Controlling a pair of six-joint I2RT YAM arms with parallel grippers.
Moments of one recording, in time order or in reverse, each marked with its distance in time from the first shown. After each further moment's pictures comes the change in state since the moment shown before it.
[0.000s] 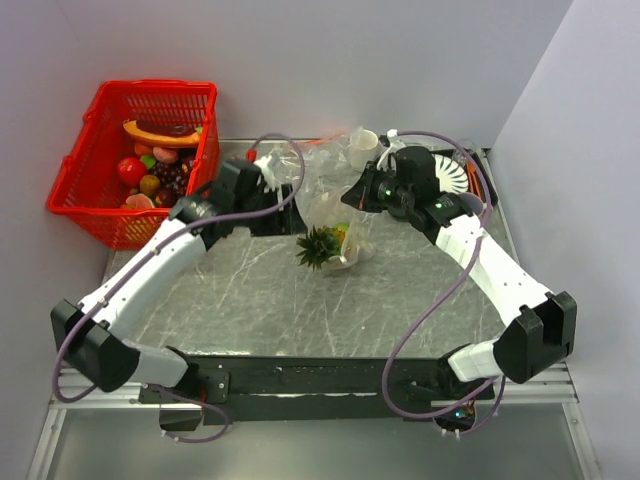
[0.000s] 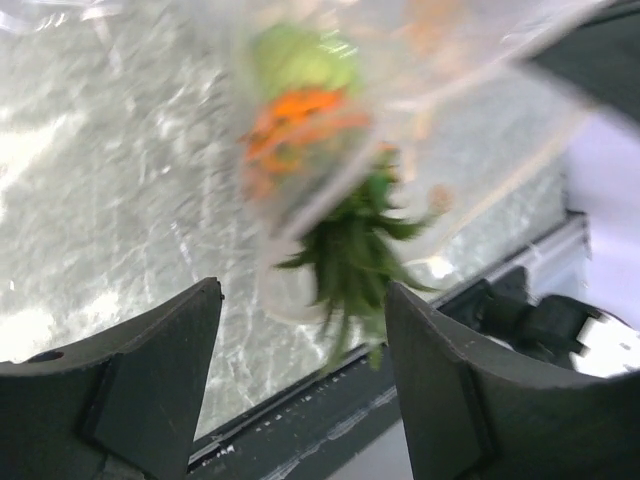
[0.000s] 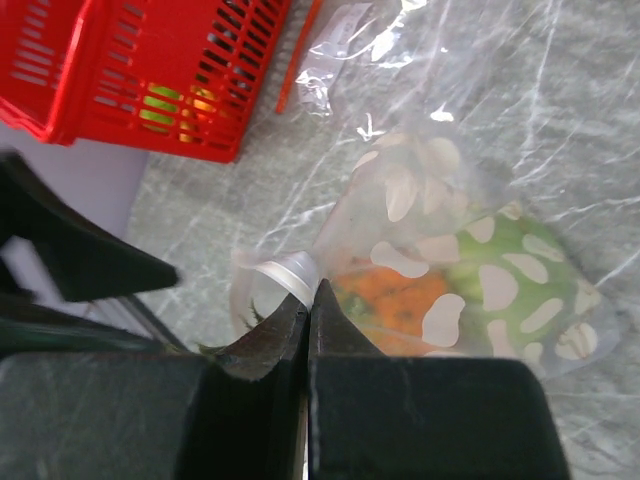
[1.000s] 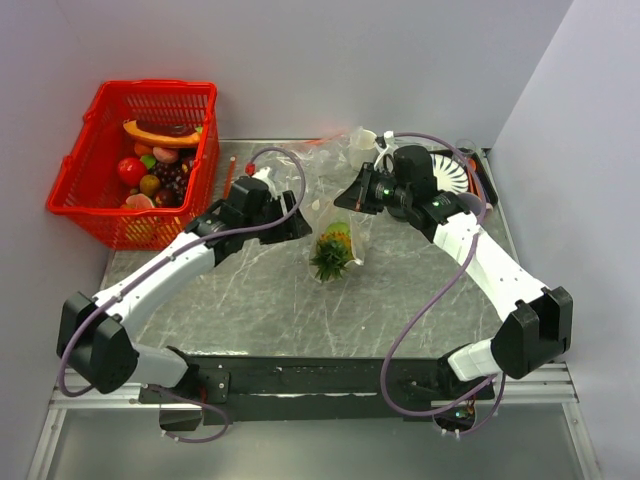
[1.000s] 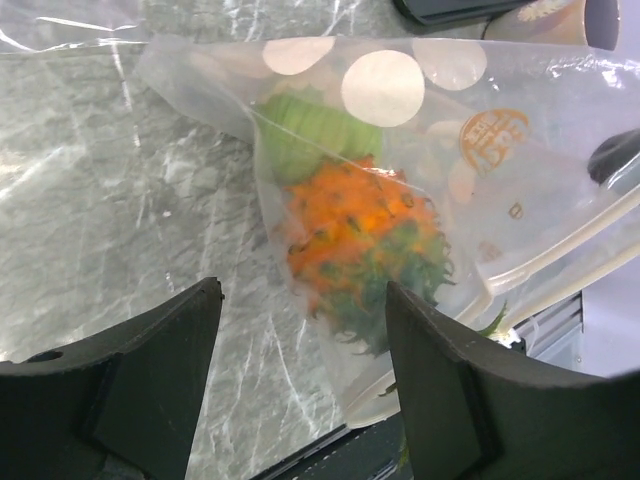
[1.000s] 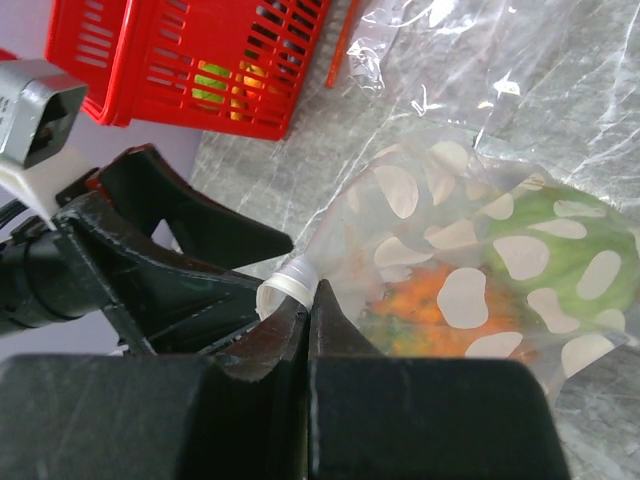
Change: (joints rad) left arm -0.029 -0.026 -0.262 0.320 -0.128 -0.126; right arm -0.011 0.025 0.000 0.020 -0.127 0.092
